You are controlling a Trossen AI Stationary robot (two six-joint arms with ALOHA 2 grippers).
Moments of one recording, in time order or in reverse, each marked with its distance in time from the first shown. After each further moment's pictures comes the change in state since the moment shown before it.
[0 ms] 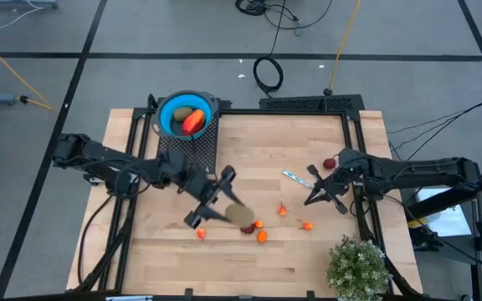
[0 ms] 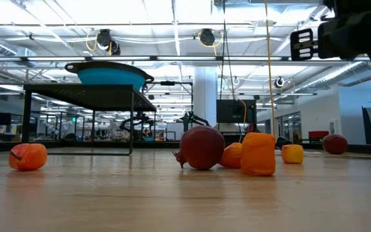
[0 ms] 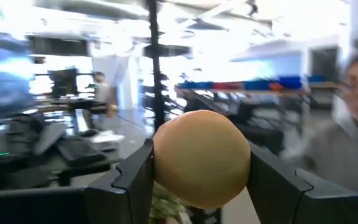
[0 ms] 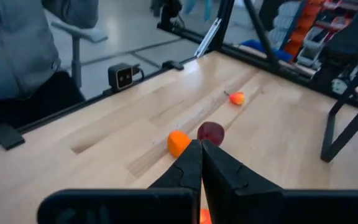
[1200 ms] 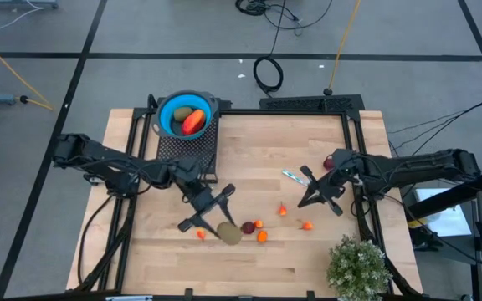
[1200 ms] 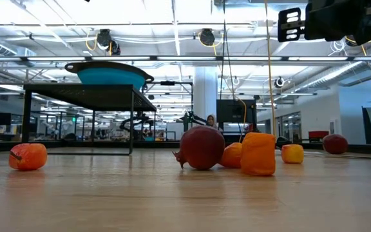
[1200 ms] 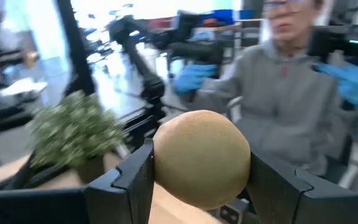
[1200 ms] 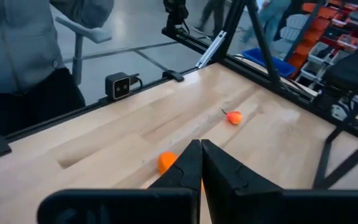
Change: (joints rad) left arm -0.021 0.000 0.000 -0.345 0.277 0.200; right arm 0.079 0.166 0.152 0.005 0.047 -0.069
